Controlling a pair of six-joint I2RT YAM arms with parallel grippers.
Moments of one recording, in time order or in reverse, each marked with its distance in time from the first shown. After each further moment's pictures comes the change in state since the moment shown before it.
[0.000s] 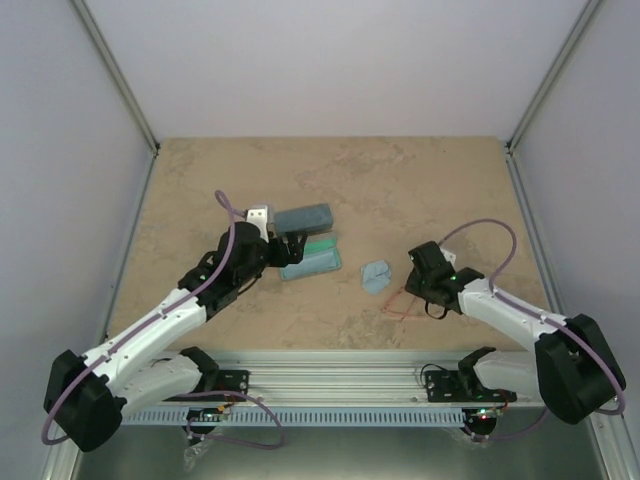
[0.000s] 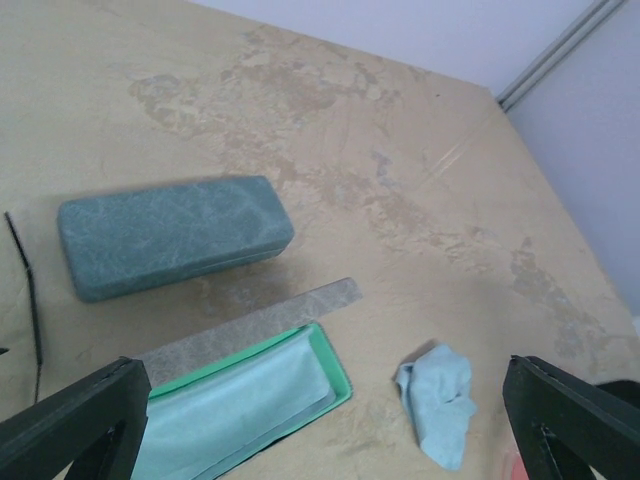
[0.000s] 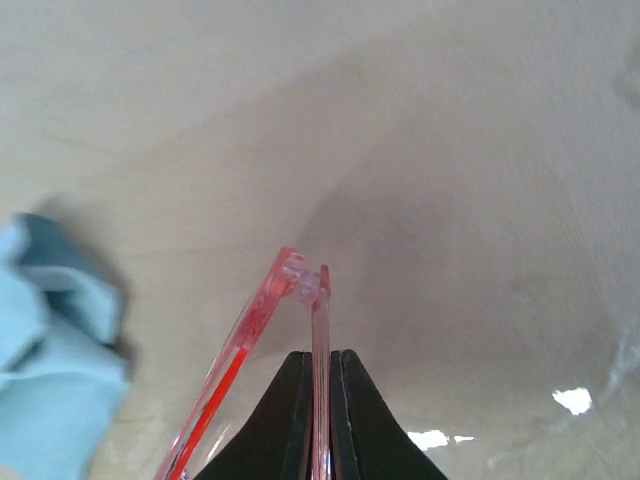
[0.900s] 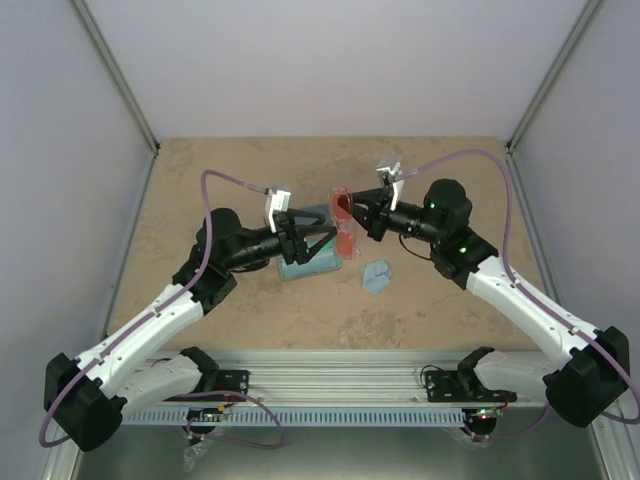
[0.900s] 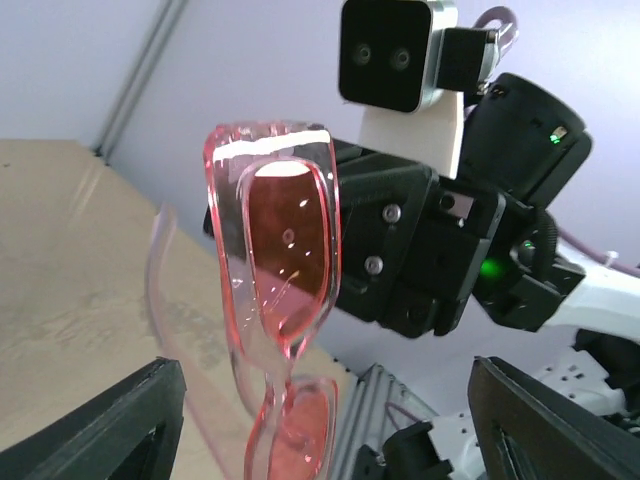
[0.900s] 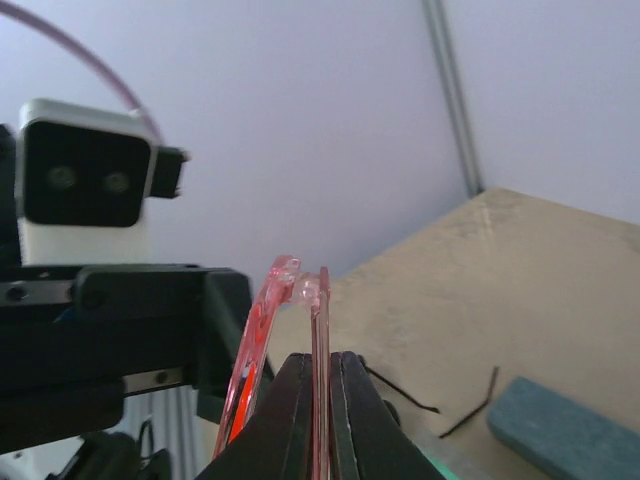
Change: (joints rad) left arm 0.000 -0.008 0.106 0.363 0.660 -0.070; right arm 0.080 -0.029 0.444 0.625 -0.794 -0.538
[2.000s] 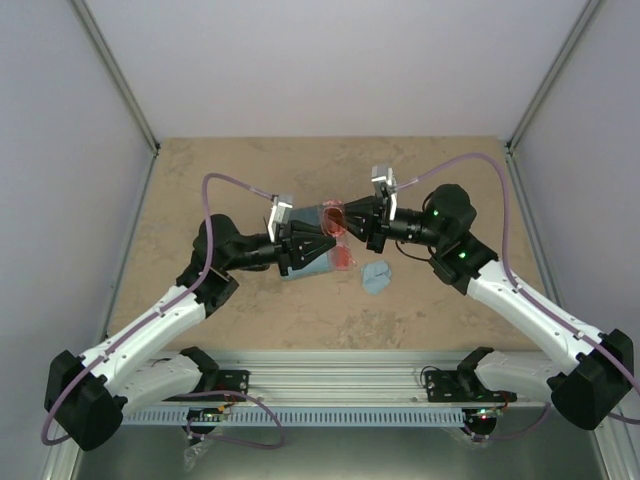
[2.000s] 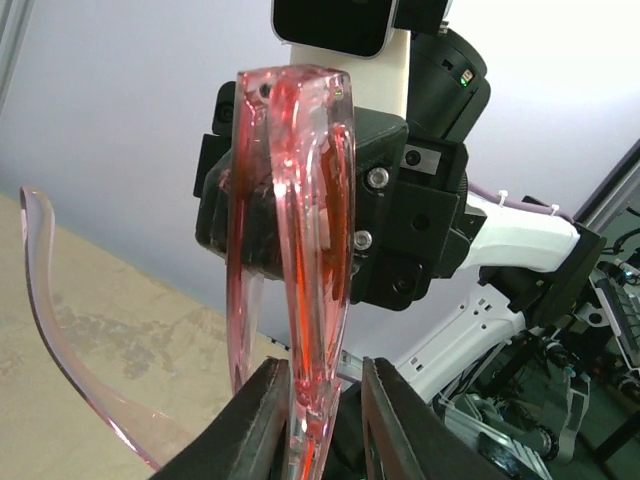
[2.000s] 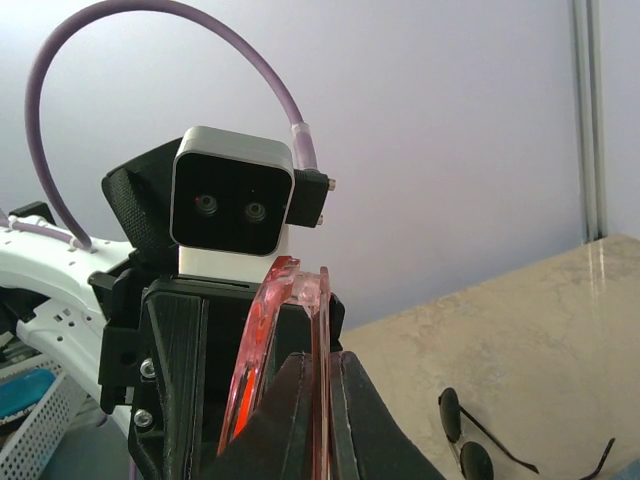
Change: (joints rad) left arm 0.002 0.009 -0.057 0.208 0.228 -0.010; right arm 0.067 -0.024 0.003 0.112 -0.182 0.011
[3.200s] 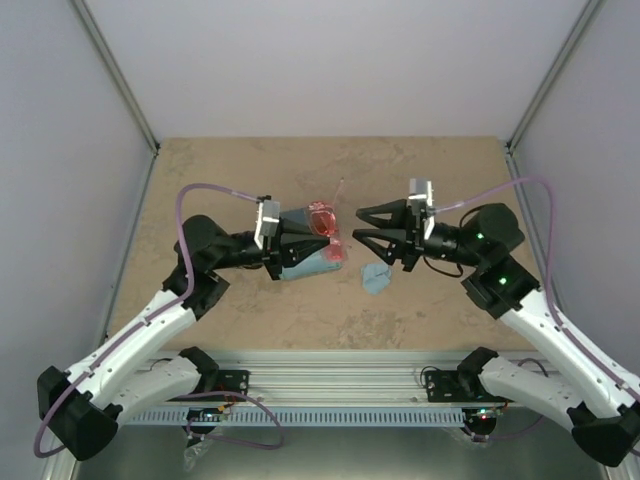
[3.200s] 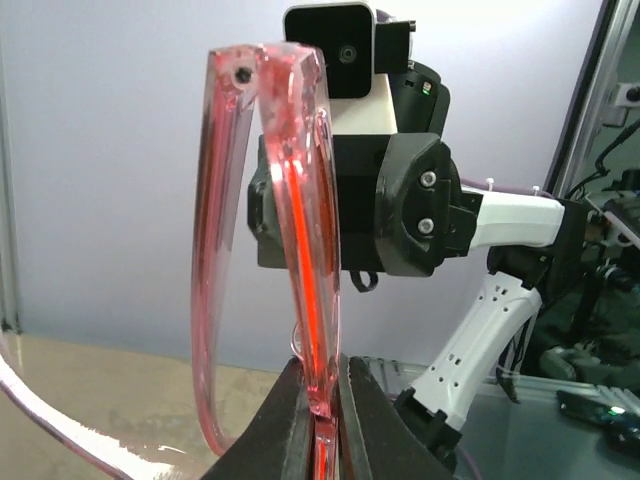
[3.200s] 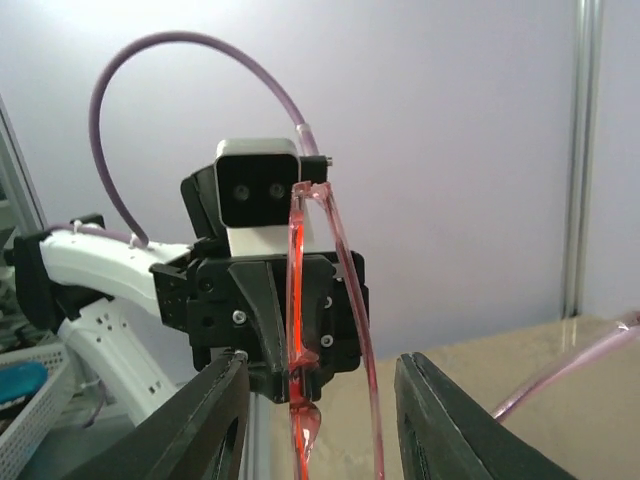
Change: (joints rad) left arm 0.000 -0.070 0.044 0.010 0.055 0.266; right arm 0.006 -0.213 -0.005 -0.130 0.002 -0.095
